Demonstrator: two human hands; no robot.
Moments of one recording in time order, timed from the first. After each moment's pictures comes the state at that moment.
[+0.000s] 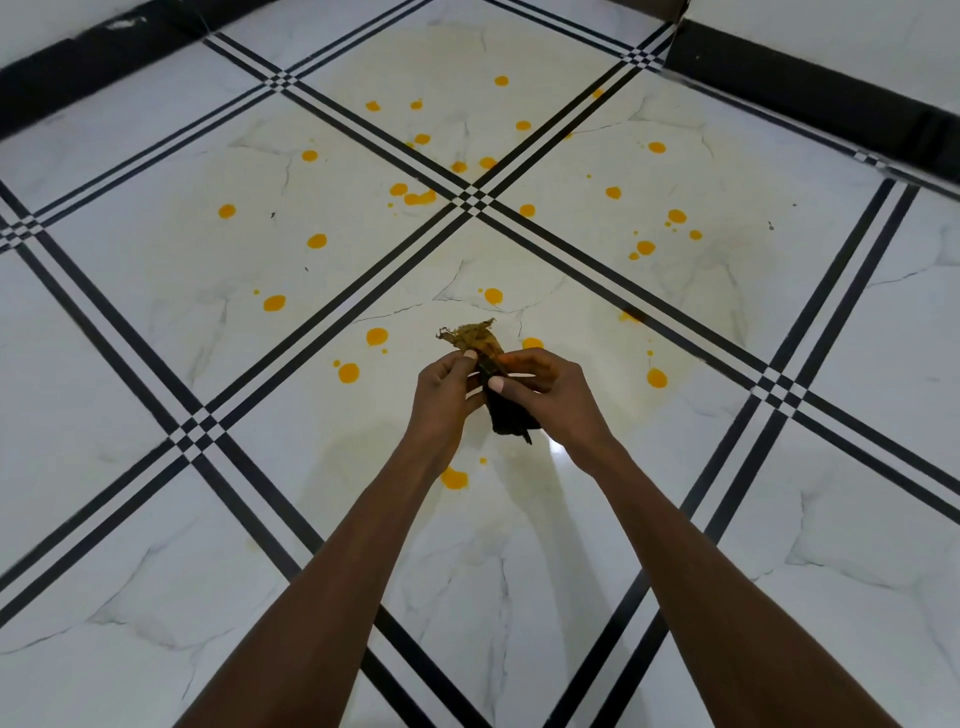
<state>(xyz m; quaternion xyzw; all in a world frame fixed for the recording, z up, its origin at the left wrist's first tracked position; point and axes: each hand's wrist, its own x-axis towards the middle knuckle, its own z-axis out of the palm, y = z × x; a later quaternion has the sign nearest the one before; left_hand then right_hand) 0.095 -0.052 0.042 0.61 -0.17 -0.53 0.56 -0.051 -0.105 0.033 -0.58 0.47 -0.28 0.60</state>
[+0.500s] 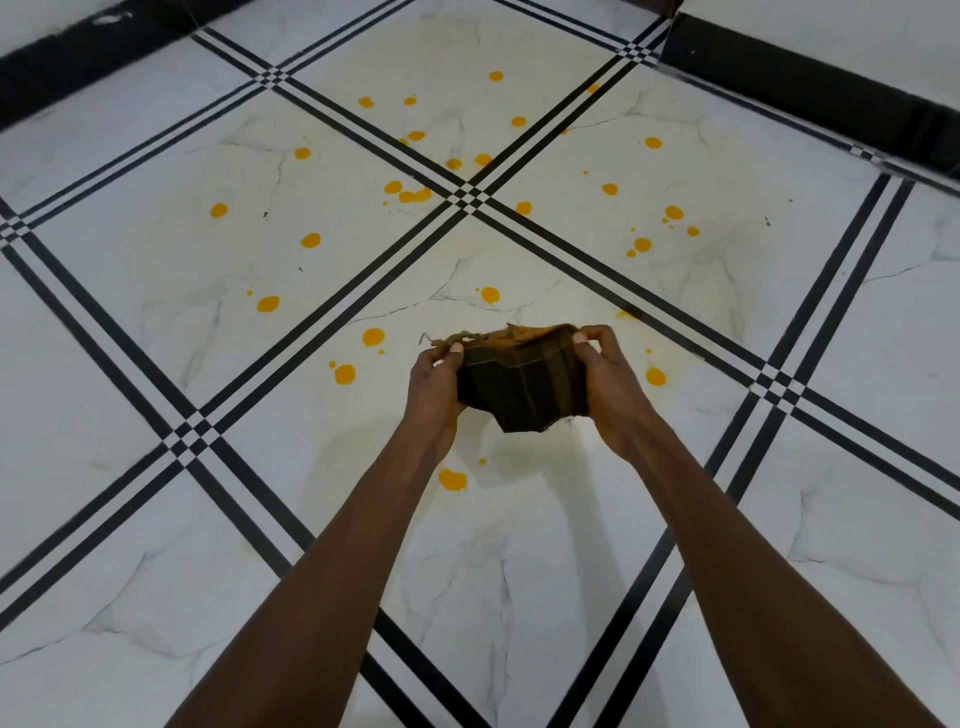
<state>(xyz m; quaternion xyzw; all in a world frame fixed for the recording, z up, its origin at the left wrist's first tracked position) 0.107 -0.071 0.030 0.63 -0.07 -0.53 0.56 -0.080 -0.129 0.056 -0.43 0.56 -0.28 0.66</state>
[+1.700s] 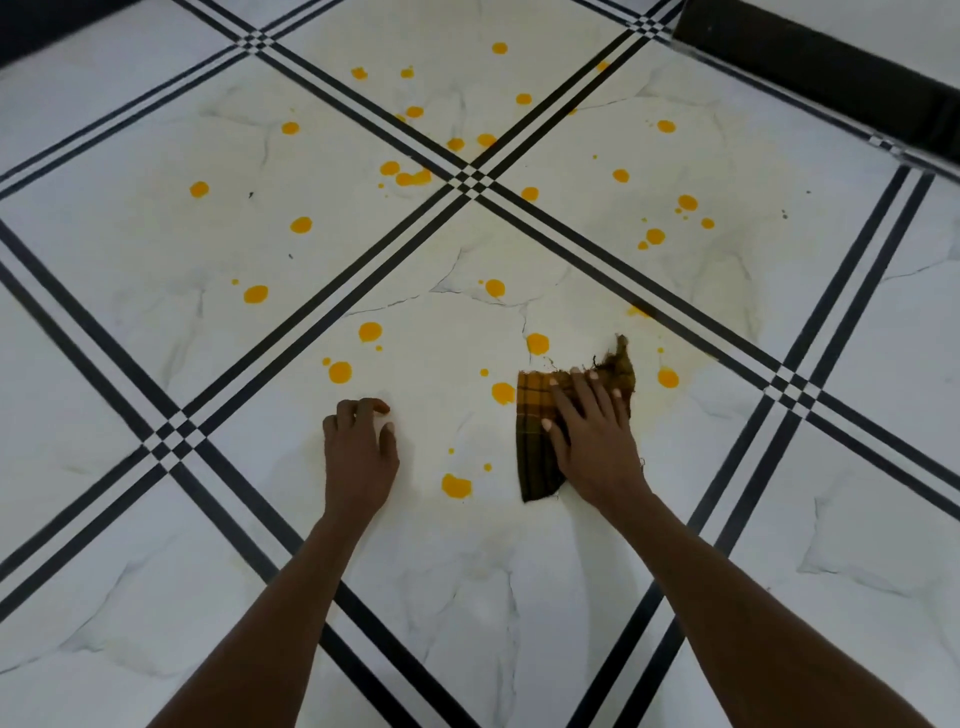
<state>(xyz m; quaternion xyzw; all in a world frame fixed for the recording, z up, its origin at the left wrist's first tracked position) 0.190 0.017 -0.069 0.84 -0.48 -0.13 0.23 -0.095 -0.097 -0.054 -0.83 0.53 -0.04 0.14</state>
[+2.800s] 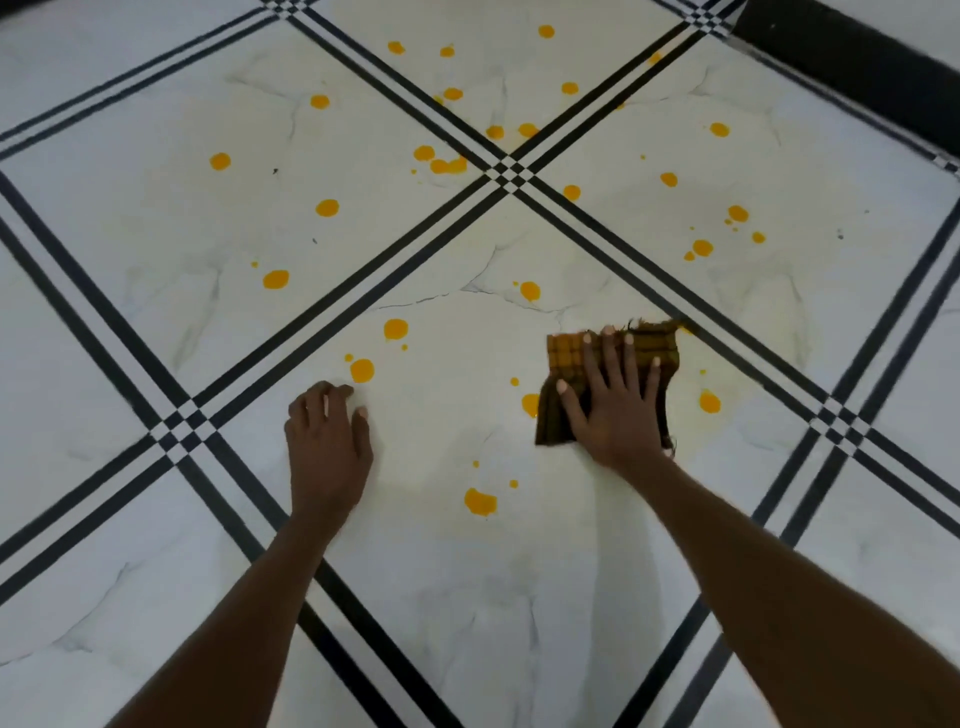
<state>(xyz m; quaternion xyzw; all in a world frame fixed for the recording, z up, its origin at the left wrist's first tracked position) 0.243 0.024 -0.067 0.86 -0.48 -0.05 0.17 -0.062 -0.164 -0.075 -0.83 0.54 0.01 0.10</state>
